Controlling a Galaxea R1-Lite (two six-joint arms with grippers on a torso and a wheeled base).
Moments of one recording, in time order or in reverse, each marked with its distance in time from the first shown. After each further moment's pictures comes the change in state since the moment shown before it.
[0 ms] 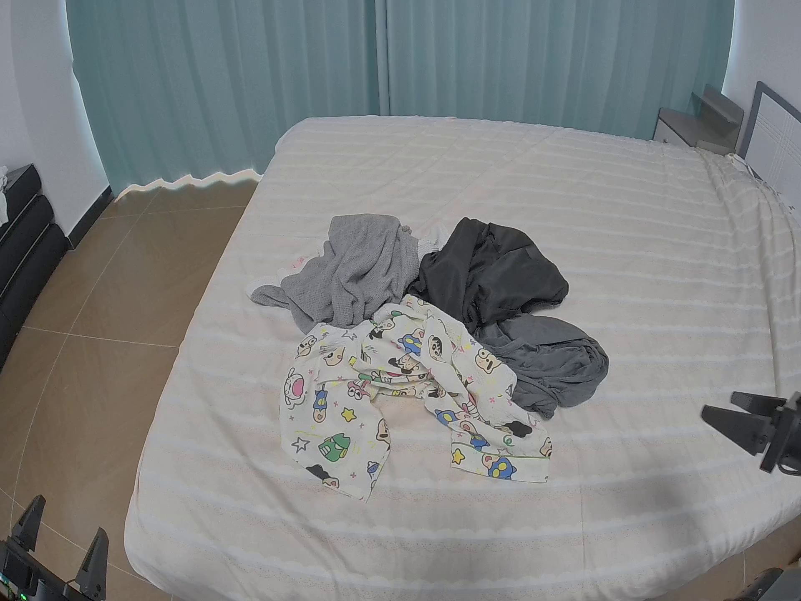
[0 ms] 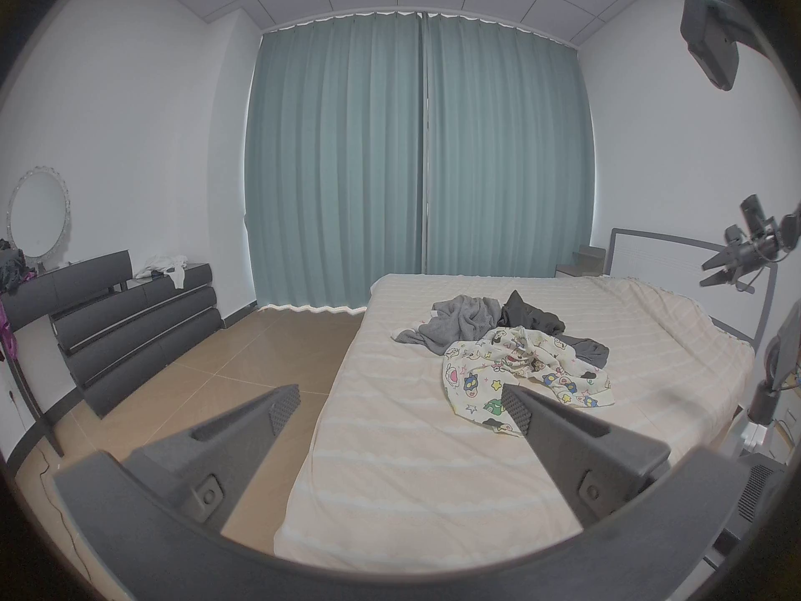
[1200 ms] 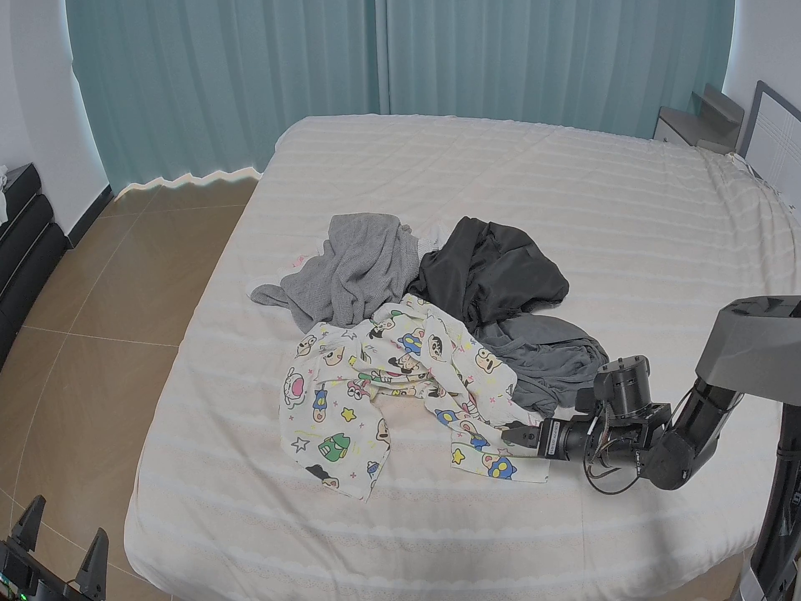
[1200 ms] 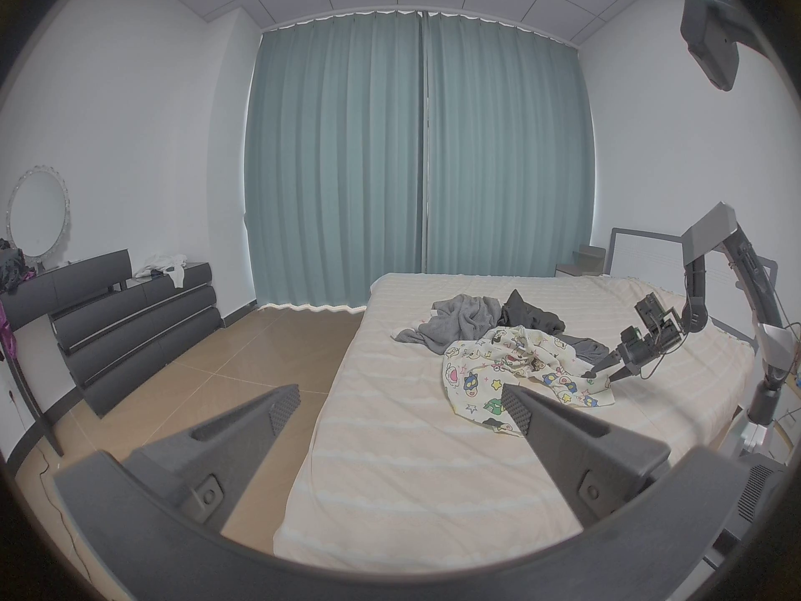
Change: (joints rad) left arm 0.000 0.000 0.000 0.000 -0.001 0.000; right arm 0.207 1.326 -0.194 -0.774 -0.081 0.243
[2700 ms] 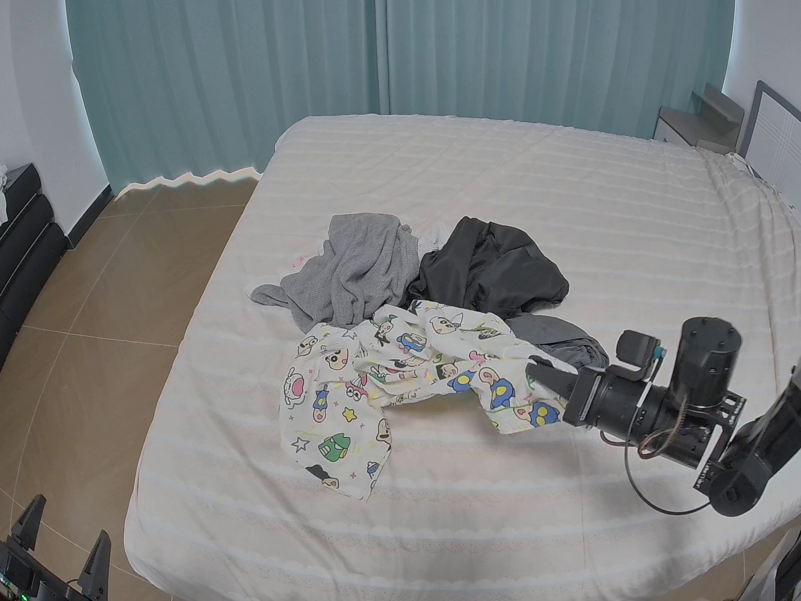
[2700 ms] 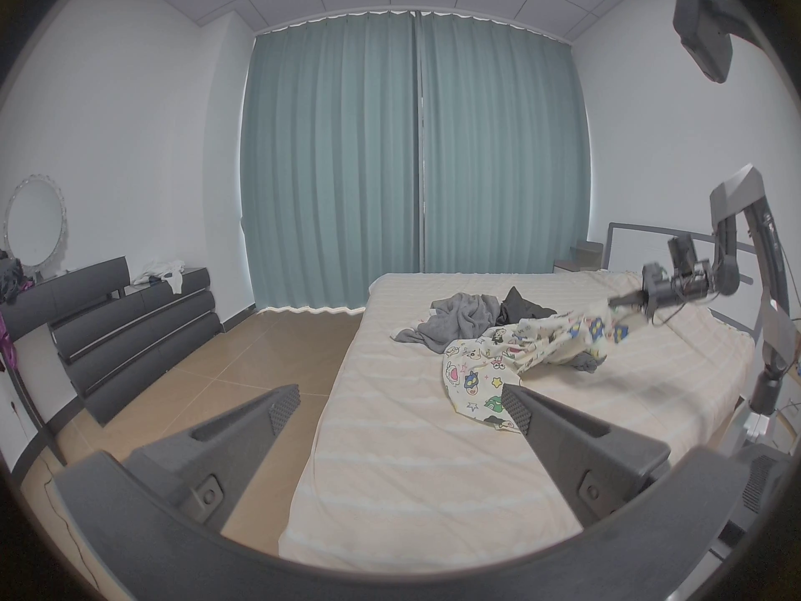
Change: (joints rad) left arm 0.000 0.000 0.000 0.000 -0.011 0.030; right arm 0.143 -0.363 0.191 -0.317 -0.018 0.051
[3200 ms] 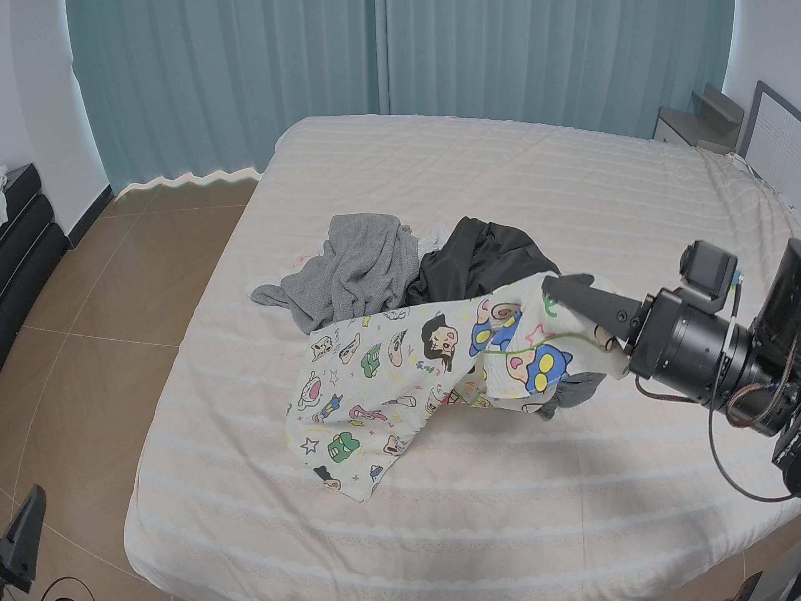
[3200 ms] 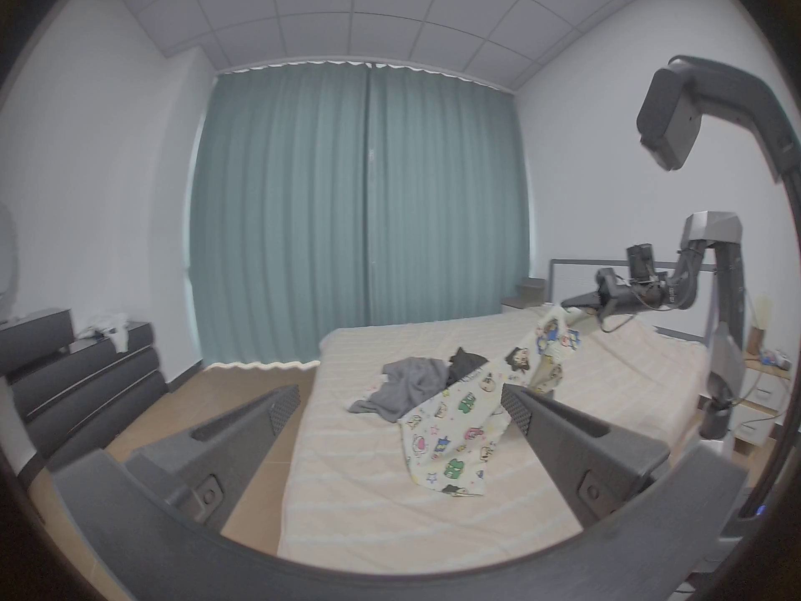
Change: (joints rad) left arm -0.009 0.186 -0.350 0.000 -0.232 0.032; right arm 0.136 -0.361 -0.147 0.240 0.040 -0.008
